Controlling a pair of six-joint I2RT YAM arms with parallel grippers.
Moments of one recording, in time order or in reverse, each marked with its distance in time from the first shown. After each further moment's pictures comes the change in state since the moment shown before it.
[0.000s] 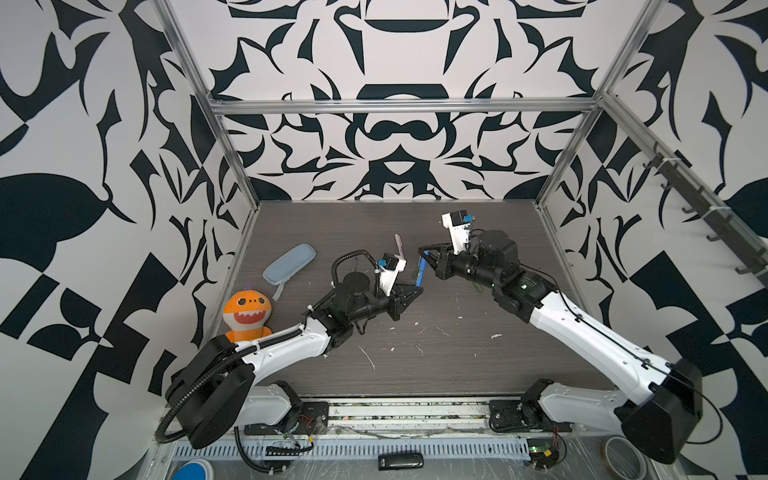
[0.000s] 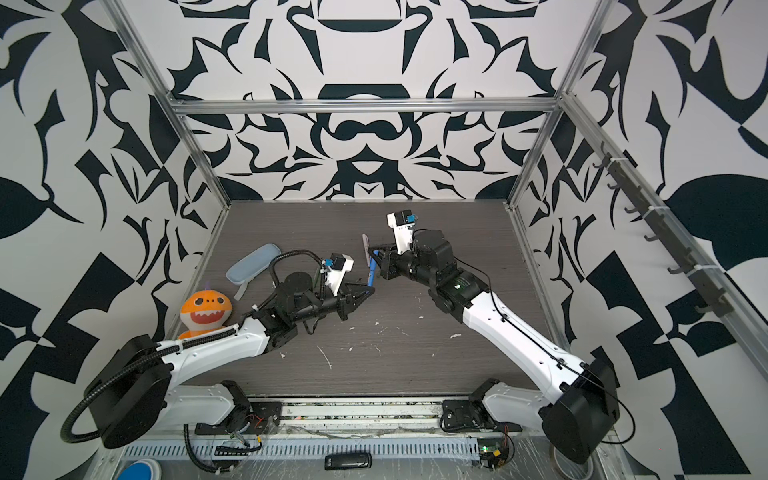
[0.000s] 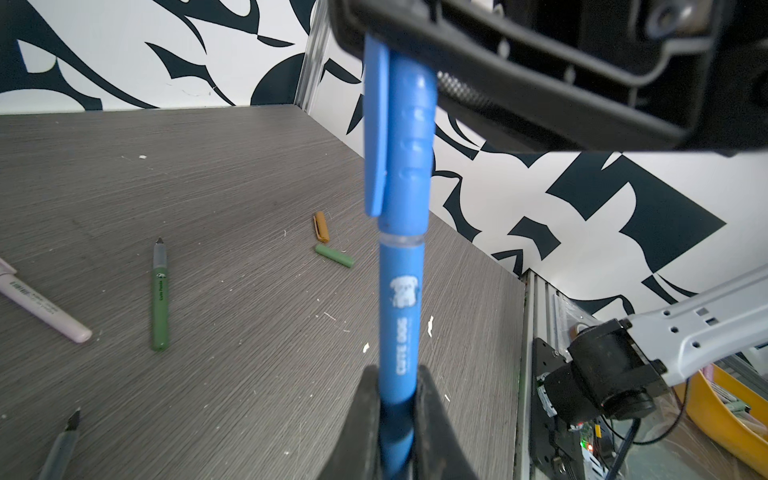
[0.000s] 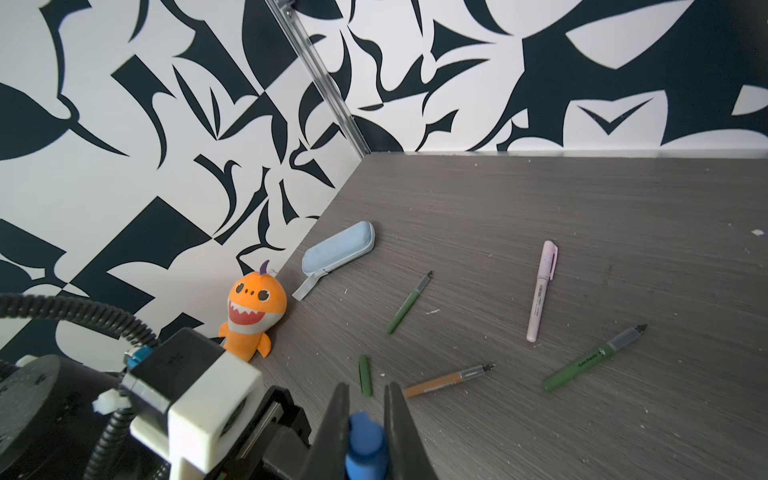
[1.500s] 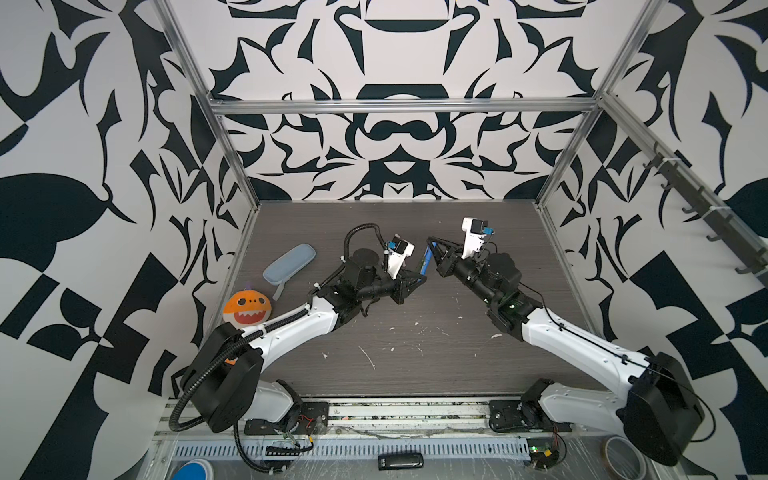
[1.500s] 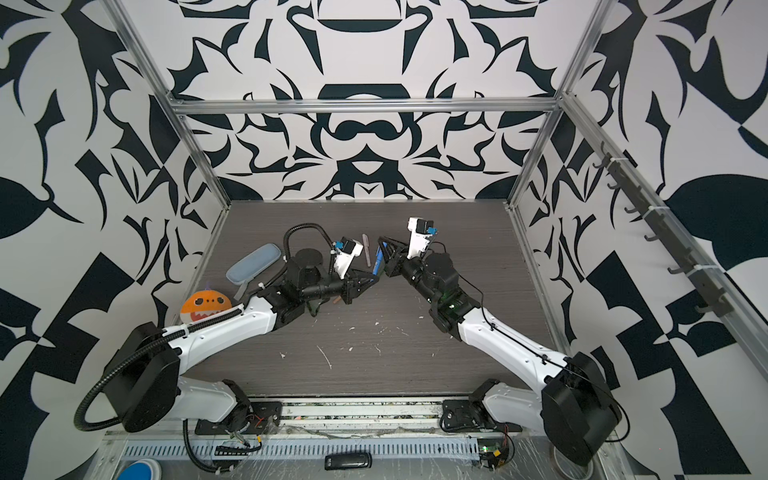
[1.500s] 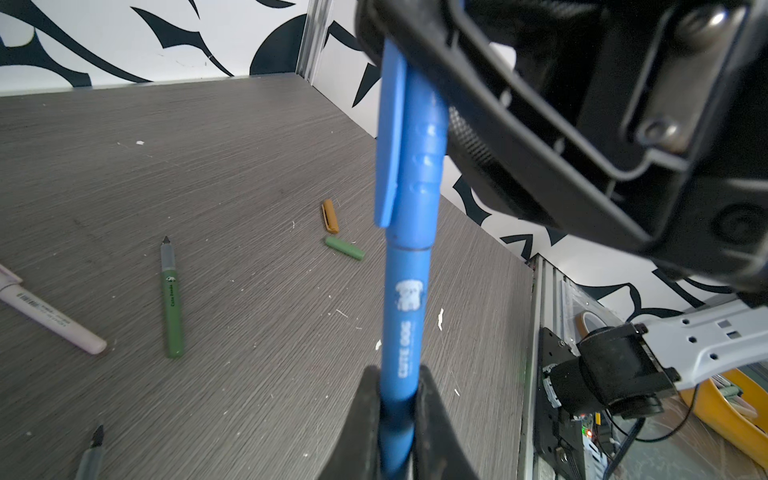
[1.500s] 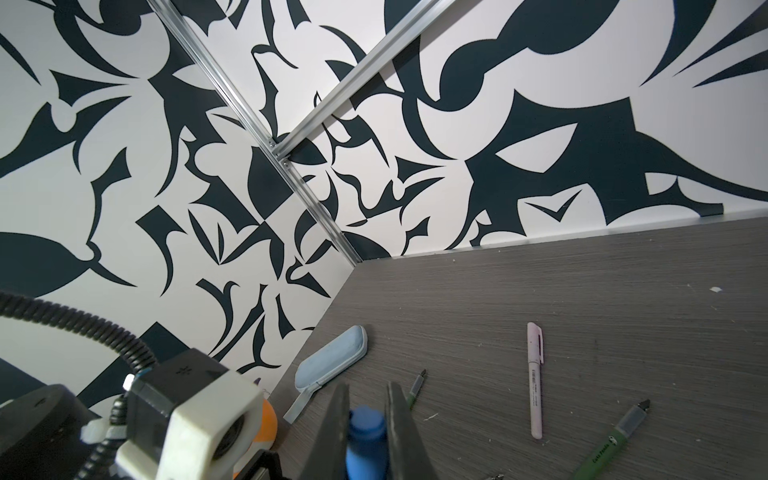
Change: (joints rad) left arm 0.069 0.102 0.224 -0.241 0.093 0.064; right arm 0.012 0.006 -0.286 0.560 0.217 0.144
